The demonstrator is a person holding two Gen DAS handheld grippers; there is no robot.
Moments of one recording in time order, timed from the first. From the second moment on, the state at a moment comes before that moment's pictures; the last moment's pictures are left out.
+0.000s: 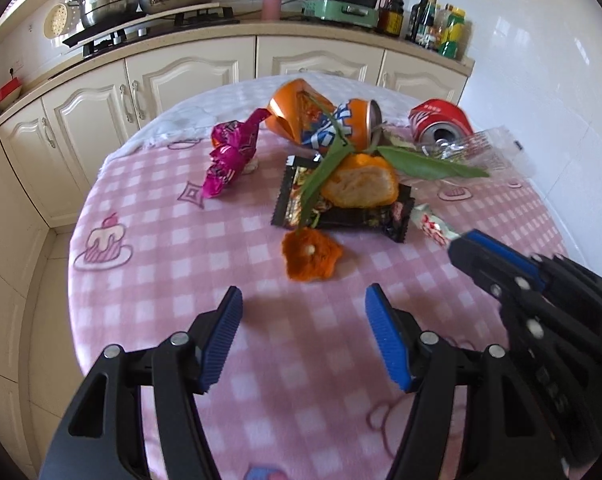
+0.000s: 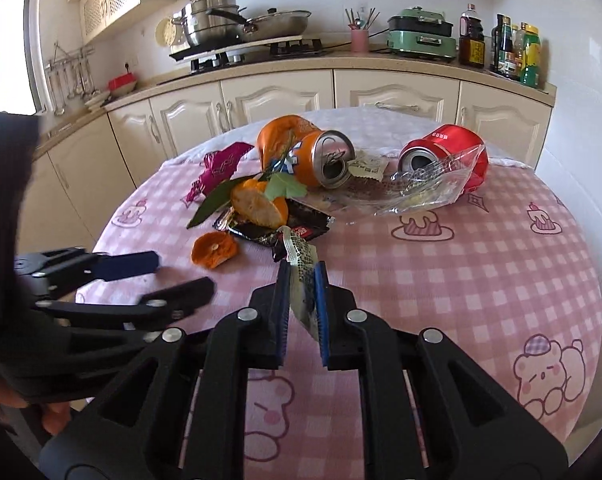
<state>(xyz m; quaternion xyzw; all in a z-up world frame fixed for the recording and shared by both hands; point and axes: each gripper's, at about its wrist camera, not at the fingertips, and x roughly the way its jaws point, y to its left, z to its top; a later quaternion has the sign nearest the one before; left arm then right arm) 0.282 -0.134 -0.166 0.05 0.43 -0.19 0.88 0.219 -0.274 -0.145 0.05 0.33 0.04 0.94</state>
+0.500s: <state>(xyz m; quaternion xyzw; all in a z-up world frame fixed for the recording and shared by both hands) 0.286 -0.139 -0.161 0.04 0.42 -0.20 0.89 0.215 -0.275 -0.144 0.07 0.32 0.04 0.94</state>
